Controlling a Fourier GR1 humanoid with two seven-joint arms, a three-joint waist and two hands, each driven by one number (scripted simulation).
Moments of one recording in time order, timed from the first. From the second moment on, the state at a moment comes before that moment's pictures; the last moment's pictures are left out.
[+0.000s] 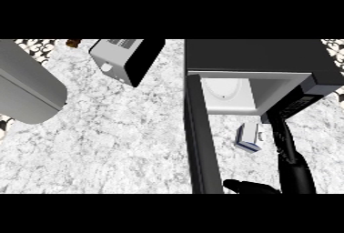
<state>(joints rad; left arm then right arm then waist) 1.10 0.36 -0.62 -2.34 0.08 0.37 -0.80 0.22 -0.02 0.13 -1.85 0.27 -0.12 -0.28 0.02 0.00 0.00</state>
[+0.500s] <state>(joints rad) 1.20 0.44 -0.57 -2.32 0.17 0.32 -0.95 0.04 -0.04 0.00 -1.56 0.26 -0.16 -0.36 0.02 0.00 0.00</state>
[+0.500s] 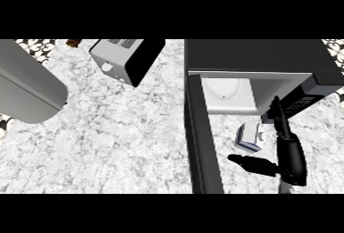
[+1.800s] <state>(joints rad) 1.28 0.49 -0.54 -2.28 0.24 0.26 -1.05 -0.18 -0.11 -0.16 -0.80 0.25 -0.19 -0.81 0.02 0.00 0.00</state>
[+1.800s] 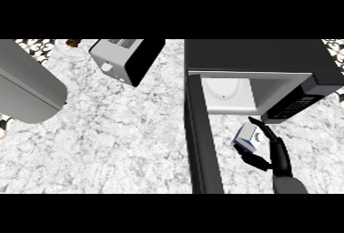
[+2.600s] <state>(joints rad) 1.31 0.51 -0.50 -2.26 0.27 0.21 -1.08 -0.38 -0.20 -0.19 -0.43 0.36 -0.34 -0.95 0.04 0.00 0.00</state>
